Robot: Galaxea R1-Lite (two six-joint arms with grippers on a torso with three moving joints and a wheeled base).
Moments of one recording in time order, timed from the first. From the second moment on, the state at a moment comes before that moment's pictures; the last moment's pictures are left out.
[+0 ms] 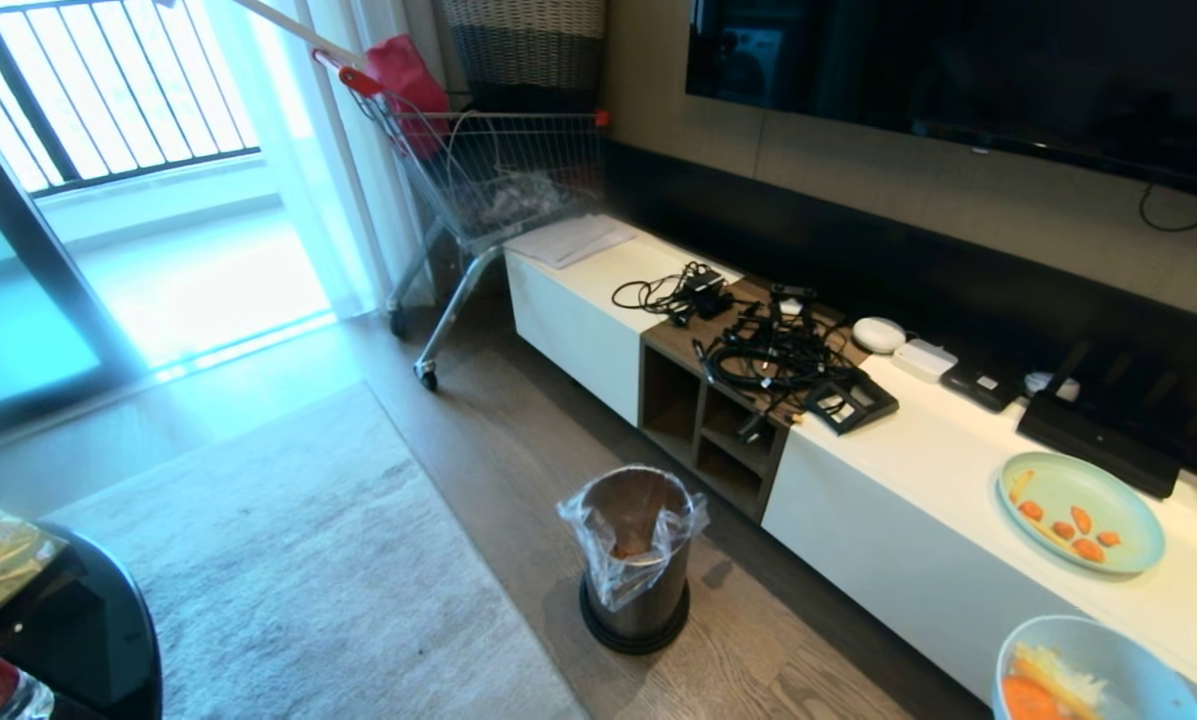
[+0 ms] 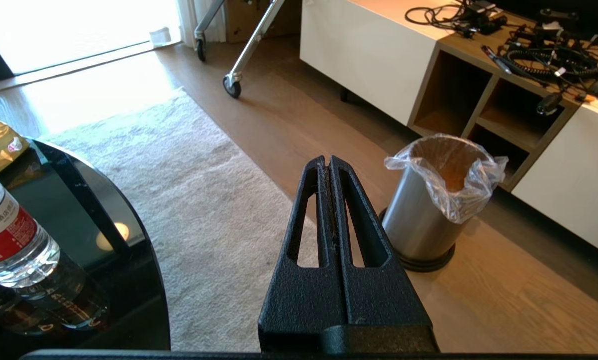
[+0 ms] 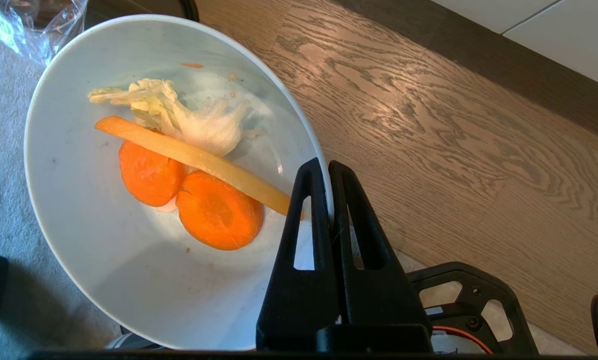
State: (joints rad) left arm 0.00 0.00 0.00 0.00 0.01 -0.06; right arm 0.41 0.98 -0.41 0.34 -0.33 0.71
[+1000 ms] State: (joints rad) left arm 0.00 0.00 0.00 0.00 0.01 -0.06; right arm 0.41 1.04 -0.41 0.16 -0.32 0.58
